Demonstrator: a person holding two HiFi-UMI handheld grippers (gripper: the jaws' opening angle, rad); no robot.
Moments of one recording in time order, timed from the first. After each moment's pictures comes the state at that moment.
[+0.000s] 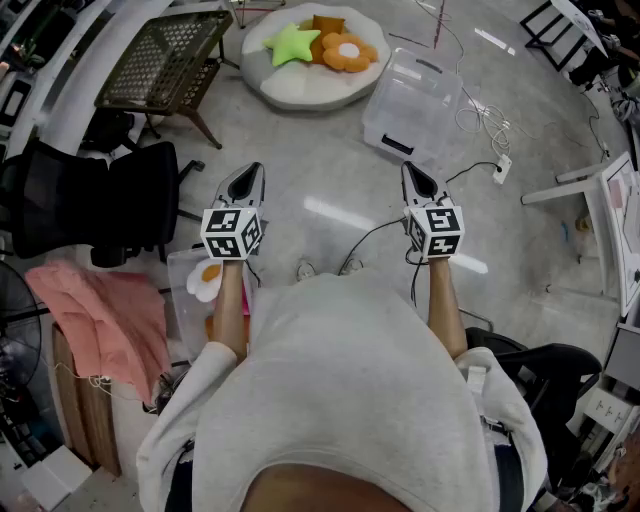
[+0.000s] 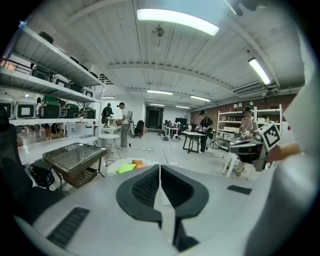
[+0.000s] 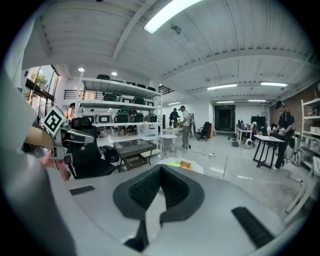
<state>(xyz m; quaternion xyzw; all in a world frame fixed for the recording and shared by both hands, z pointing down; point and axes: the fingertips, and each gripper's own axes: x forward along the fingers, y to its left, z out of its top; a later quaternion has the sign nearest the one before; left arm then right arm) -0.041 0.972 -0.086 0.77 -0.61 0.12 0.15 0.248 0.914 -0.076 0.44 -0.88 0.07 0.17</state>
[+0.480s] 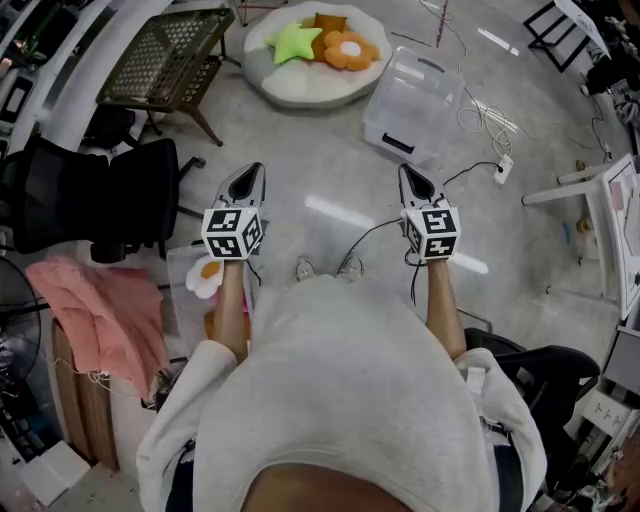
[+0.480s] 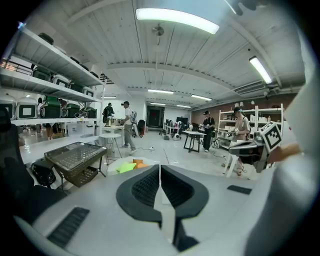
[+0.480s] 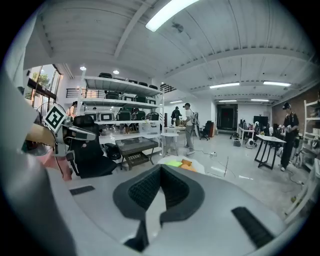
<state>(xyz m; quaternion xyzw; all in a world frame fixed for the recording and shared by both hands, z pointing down) -0.031 0.974 -0.083 0.77 -0.61 0.12 0.15 0.252 0.919 -0.068 0.43 -0.88 0.07 0.18</state>
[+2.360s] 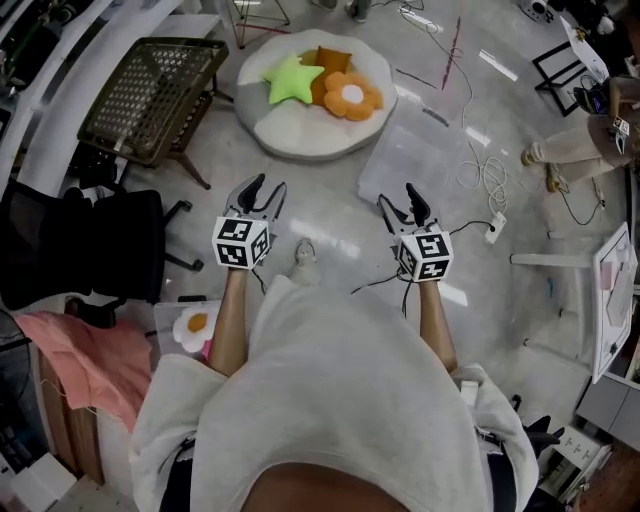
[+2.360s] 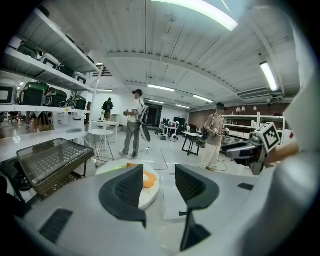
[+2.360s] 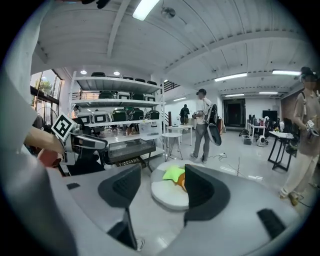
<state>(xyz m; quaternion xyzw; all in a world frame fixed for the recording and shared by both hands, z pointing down) -0.062 0.697 -0.040 0.79 -0.58 0.11 0.18 0.185 0.656 -0.042 0.39 -0.90 0.09 0.17</state>
